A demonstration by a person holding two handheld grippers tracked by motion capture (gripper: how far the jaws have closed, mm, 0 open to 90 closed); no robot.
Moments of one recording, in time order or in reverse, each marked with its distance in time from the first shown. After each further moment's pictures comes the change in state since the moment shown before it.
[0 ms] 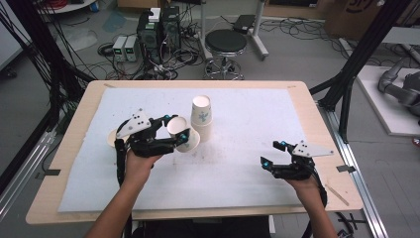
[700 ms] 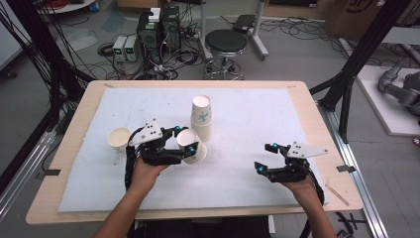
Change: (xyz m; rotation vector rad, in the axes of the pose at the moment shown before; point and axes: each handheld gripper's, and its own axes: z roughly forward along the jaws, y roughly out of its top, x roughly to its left) left arm -0.010 -0.020 0.016 0.064 -0.086 0.019; right arm 0.013 0.007 0.006 0.017 0.125 -0.024
